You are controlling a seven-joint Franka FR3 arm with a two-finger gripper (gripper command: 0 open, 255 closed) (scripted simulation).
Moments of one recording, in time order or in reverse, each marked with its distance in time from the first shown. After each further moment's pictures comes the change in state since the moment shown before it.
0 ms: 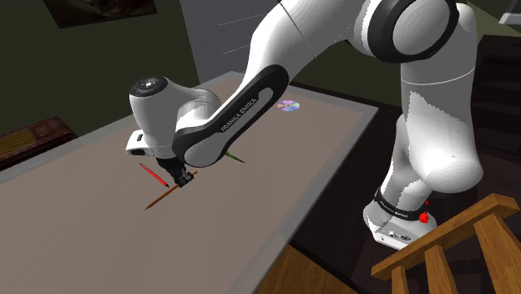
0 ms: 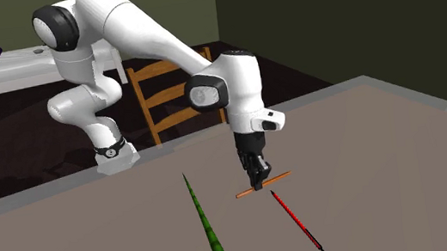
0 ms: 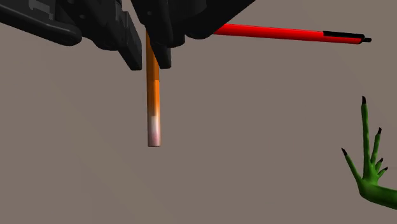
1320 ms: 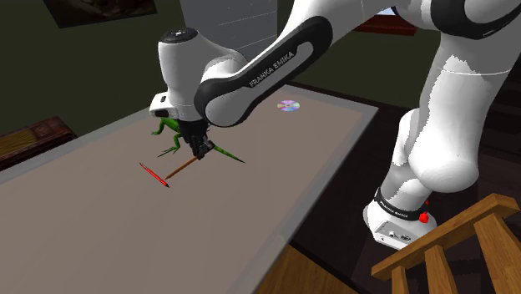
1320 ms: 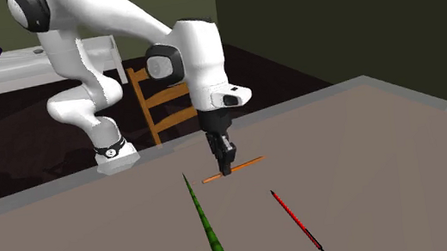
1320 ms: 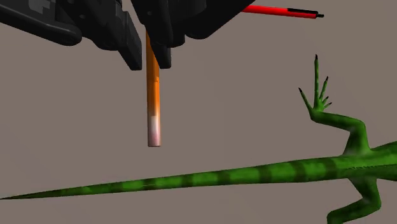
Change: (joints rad) arm -0.084 -0.277 -0.003 -0.188 0.109 -0.060 -0.154
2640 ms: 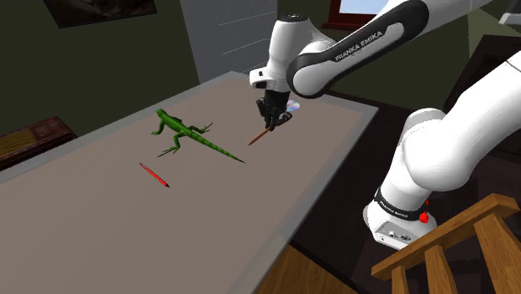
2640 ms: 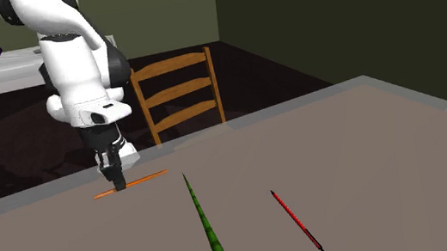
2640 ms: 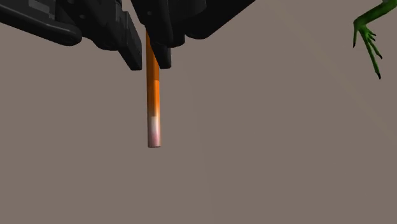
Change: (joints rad) arm -0.152 -0.542 -0.259 -0.593 0.087 0.101 -0.449
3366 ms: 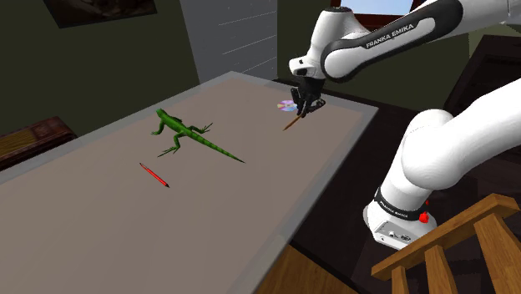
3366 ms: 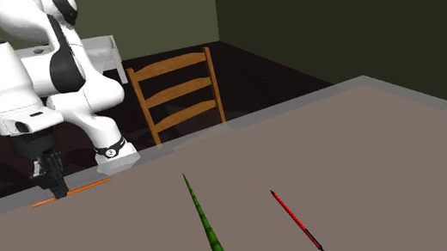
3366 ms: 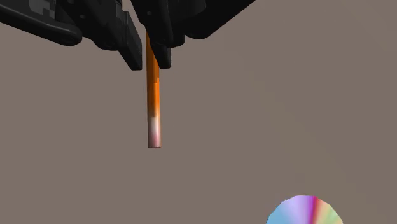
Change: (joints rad) arm -0.142 -0.201 -0.223 -0.127 -0.088 -0.053 -0.282
